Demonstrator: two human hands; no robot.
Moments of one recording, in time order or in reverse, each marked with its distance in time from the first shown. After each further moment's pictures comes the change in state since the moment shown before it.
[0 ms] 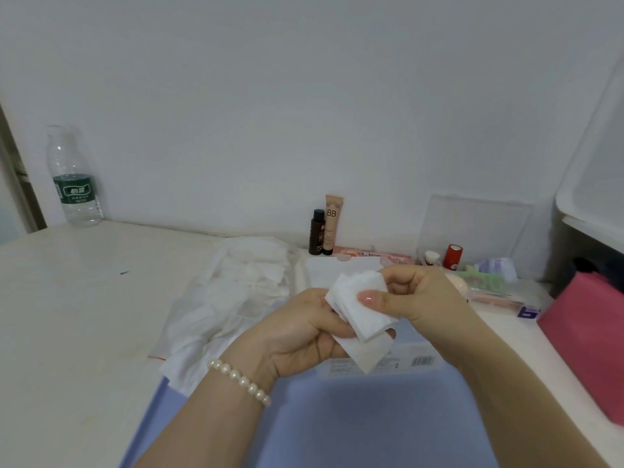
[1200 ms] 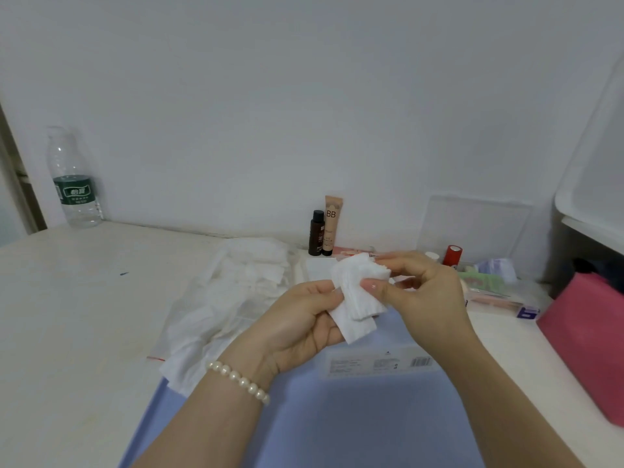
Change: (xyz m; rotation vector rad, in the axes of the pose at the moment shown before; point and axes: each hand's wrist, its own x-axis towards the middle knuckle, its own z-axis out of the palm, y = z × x) left_hand 0.006 0.001 -0.002 -0.184 0.149 0.047; right_hand 0.006 0.011 0.004 -0.192 0.306 -0.319
